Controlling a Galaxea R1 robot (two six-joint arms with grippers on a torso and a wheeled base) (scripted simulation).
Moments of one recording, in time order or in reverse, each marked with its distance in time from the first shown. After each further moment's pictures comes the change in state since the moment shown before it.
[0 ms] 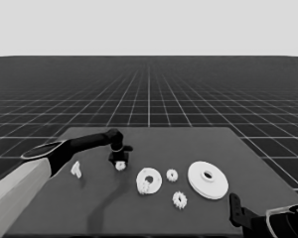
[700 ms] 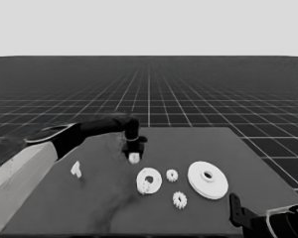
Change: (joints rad) left arm -0.161 0.082 0.222 -0.094 0.147 -0.288; right arm 0.000 0.000 0.000 0.000 0.000 0.000
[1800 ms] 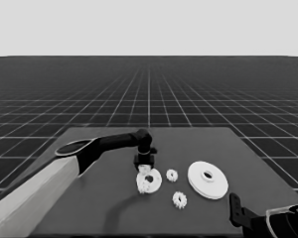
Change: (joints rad) left arm 0.145 0.171 -0.191 0.129 -0.067 0.012; right arm 0.000 0.000 0.000 0.000 0.000 0.000
